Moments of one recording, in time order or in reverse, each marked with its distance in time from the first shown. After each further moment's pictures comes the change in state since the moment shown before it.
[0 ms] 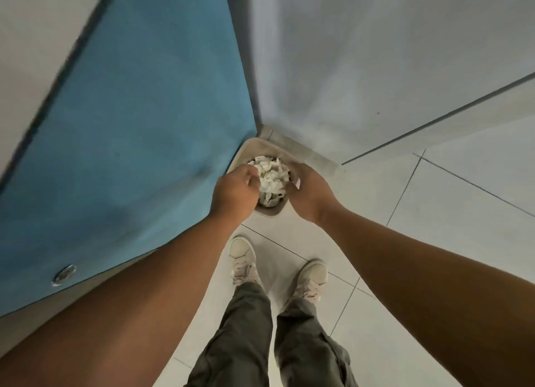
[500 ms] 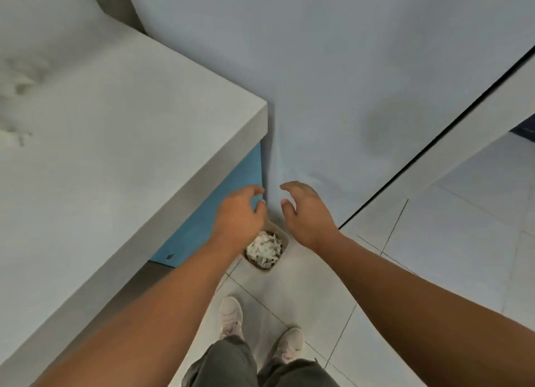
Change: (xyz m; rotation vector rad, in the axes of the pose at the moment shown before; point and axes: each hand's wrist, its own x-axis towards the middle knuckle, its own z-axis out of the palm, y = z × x) left_hand -0.198 0.199 -0.183 0.044 0.327 0.285; right_hand -0.207 -0.176 -0.184 -0.164 0.273 -0.524
